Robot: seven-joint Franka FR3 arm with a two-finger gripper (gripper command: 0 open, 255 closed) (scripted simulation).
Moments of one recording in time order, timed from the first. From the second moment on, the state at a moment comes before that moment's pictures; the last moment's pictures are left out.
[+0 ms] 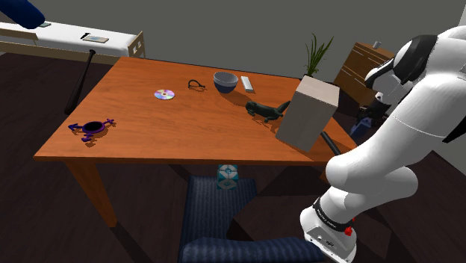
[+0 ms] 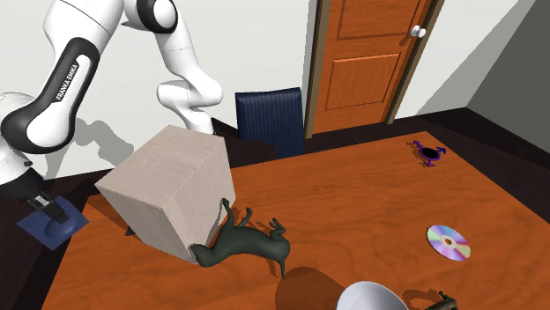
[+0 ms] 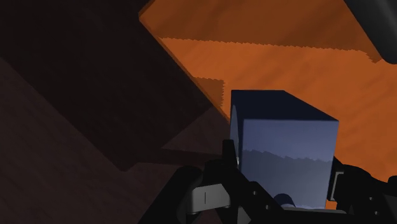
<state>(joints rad) -0.82 0.09 -0.61 -2.11 0.07 2.19 -0.08</state>
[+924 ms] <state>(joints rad) -0.82 0.13 -0.60 -2.14 0.11 2.26 -0.11</state>
